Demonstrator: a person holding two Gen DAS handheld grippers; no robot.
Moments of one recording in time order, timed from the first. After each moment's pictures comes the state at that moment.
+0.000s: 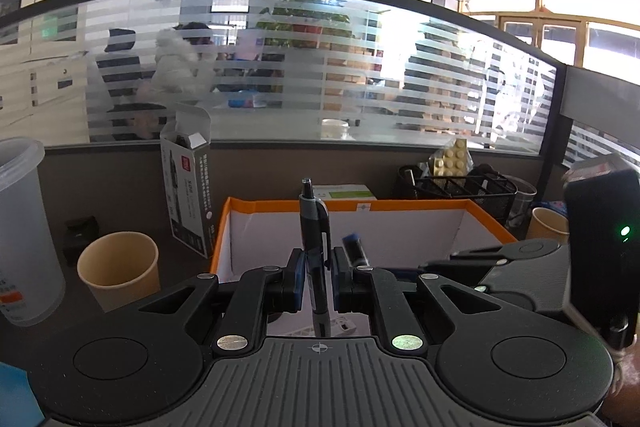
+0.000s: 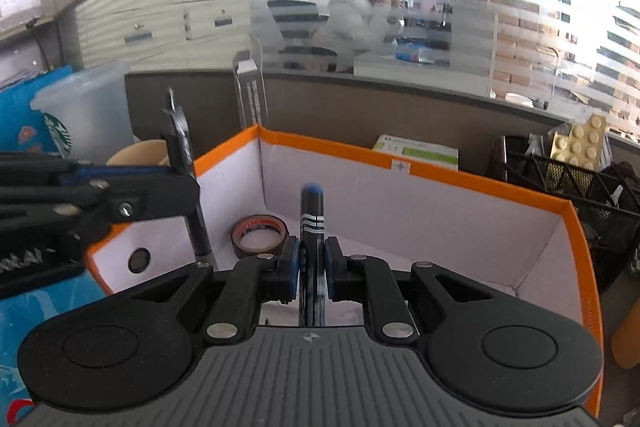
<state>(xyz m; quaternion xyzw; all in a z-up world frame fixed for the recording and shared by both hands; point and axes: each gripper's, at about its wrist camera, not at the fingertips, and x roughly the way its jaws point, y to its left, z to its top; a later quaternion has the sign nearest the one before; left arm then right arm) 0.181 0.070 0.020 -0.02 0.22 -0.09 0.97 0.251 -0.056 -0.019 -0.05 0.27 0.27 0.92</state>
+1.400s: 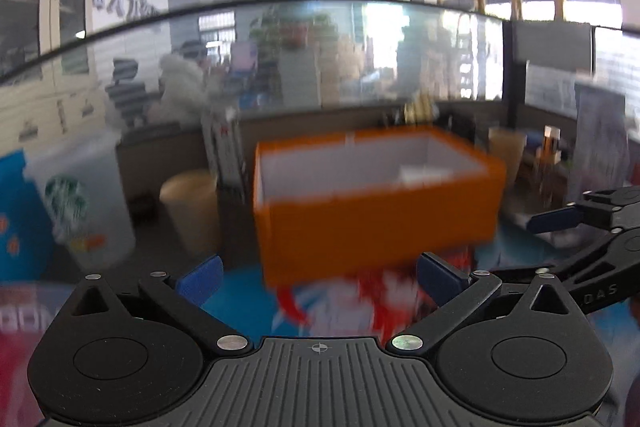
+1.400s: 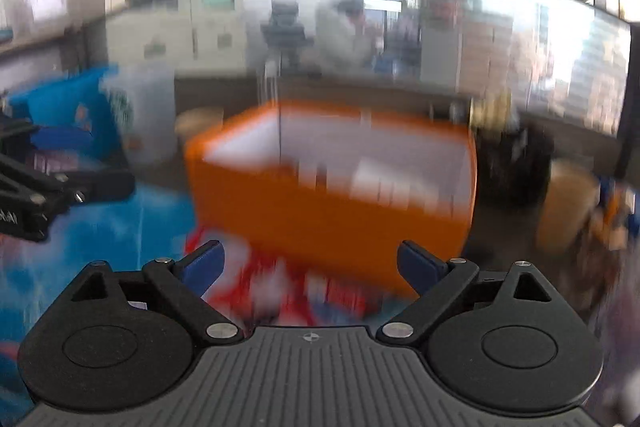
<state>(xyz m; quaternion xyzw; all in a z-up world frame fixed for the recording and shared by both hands) 0.024 0.079 -0.002 0.06 0.22 -0.08 0.97 0.064 -0.133 -0.029 -0.05 0.26 0.24 0.93</state>
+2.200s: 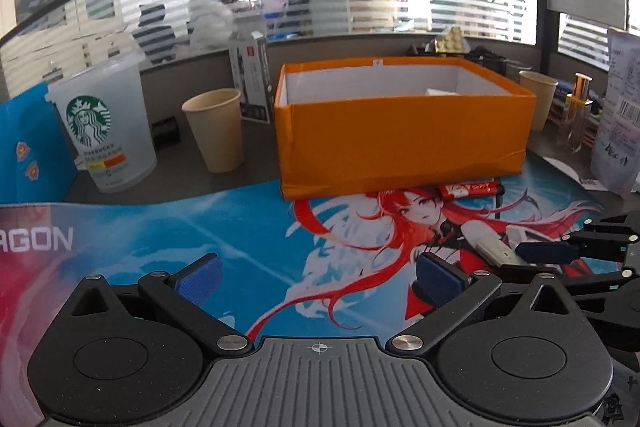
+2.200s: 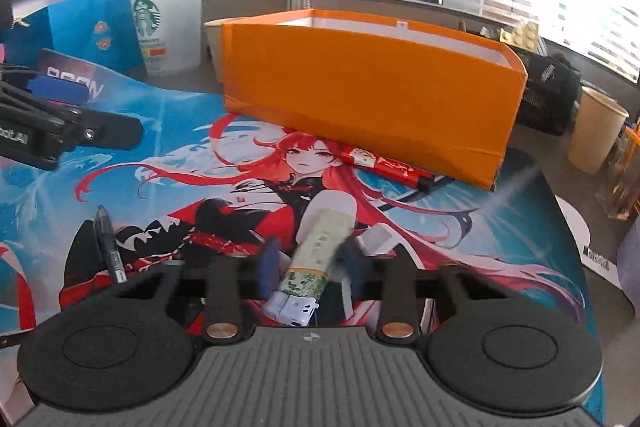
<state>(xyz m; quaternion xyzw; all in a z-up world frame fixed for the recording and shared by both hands) 0.014 0.075 -0.038 0.05 0.30 -0.02 0.95 0.033 -0.108 -0.087 -0.10 0.28 0.25 0.92</state>
